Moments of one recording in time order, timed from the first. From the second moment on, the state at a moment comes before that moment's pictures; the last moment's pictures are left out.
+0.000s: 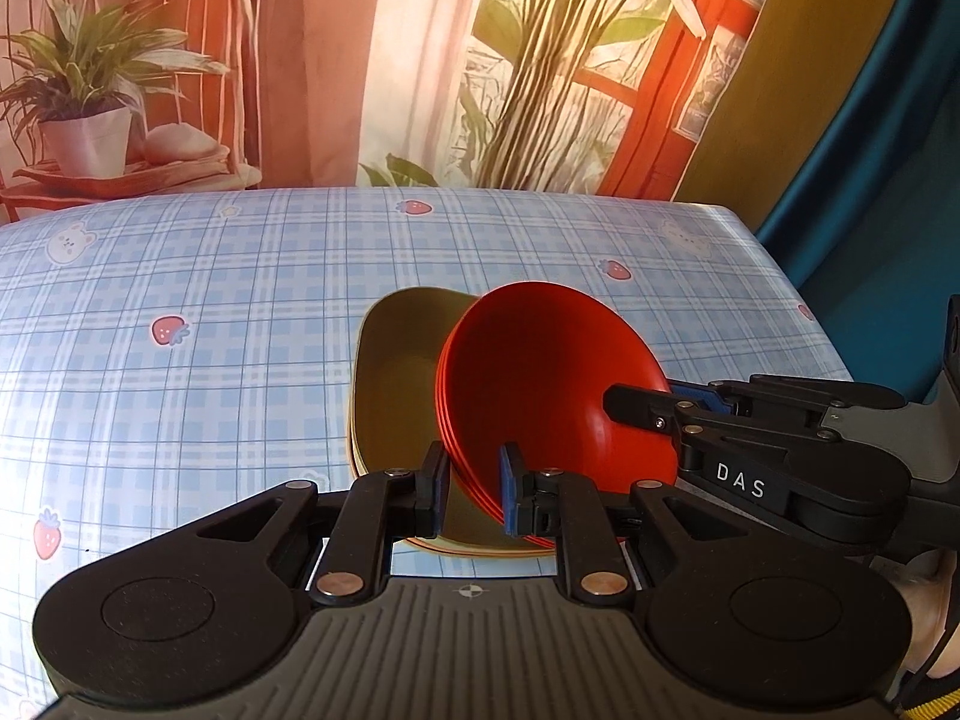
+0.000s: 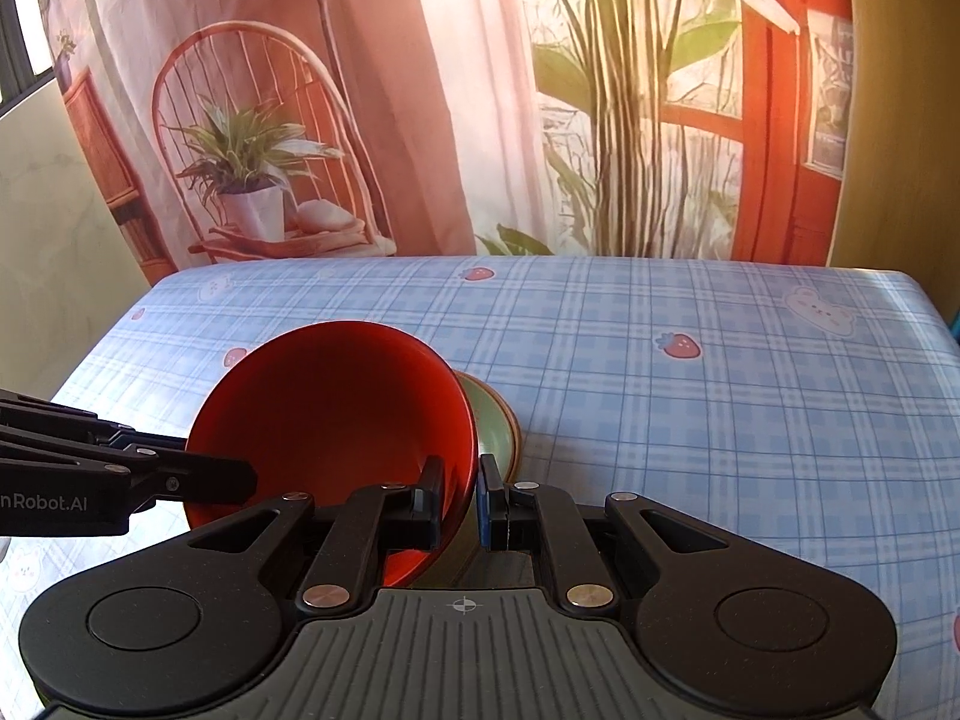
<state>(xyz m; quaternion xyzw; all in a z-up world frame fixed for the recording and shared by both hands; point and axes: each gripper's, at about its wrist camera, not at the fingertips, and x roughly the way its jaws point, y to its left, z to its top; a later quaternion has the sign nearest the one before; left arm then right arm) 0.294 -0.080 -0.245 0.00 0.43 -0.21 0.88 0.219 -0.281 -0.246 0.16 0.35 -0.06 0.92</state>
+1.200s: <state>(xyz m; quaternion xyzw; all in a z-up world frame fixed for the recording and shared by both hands) 0.227 -0.067 -0.176 0.03 0.32 -0.17 0.93 0.159 -0.275 -0.183 0.14 0.30 -0.12 0.94</state>
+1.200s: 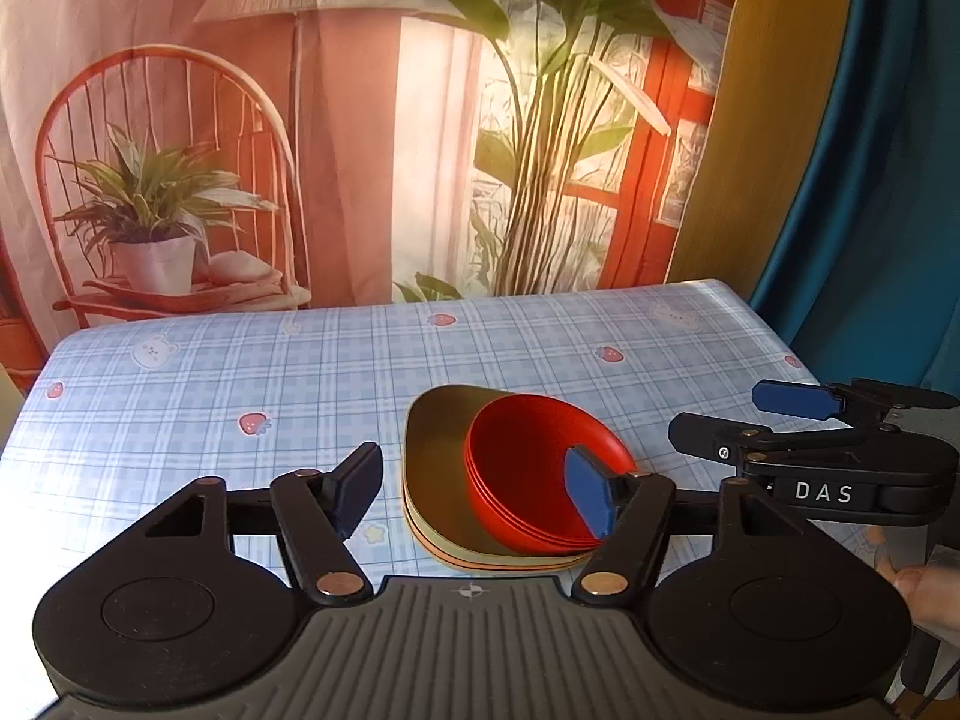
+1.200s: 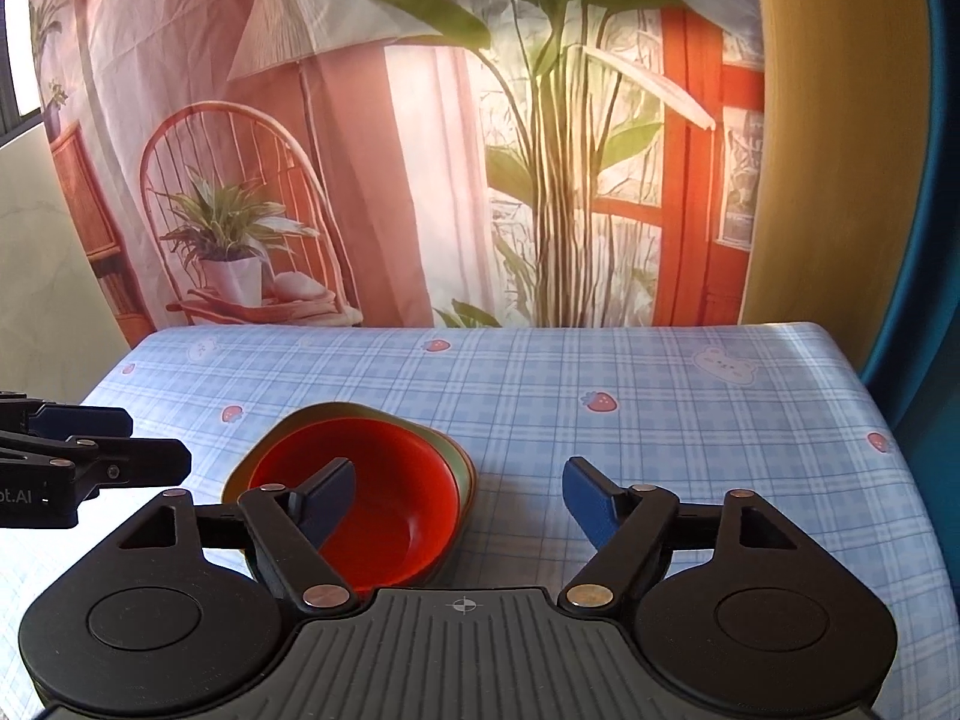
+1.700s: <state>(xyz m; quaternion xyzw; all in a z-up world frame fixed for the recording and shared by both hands) 0.135 -0.045 -0.123 0.05 0.22 -0.12 0.97 0.091 -0.236 -0.121 0.13 0.24 -0.13 0.95</state>
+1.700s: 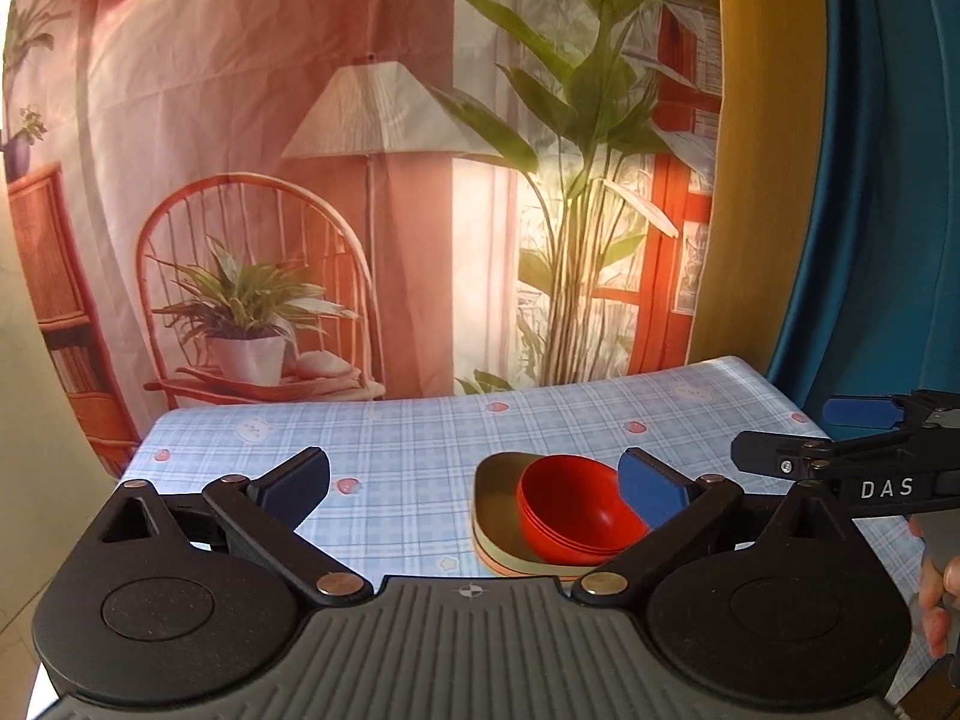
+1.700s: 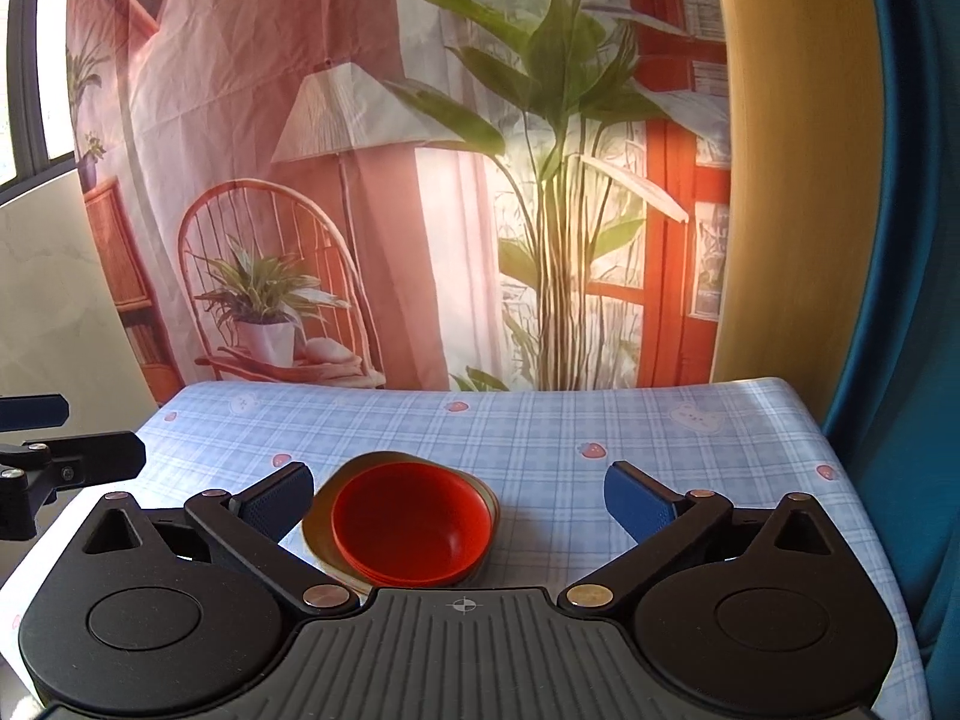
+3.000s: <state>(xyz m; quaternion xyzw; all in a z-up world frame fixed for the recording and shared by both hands) -0.024 0.008 -0.069 0.04 0.13 -0.02 0.99 -0.054 -0.160 -0.048 0.12 0.14 -0.17 0.97</state>
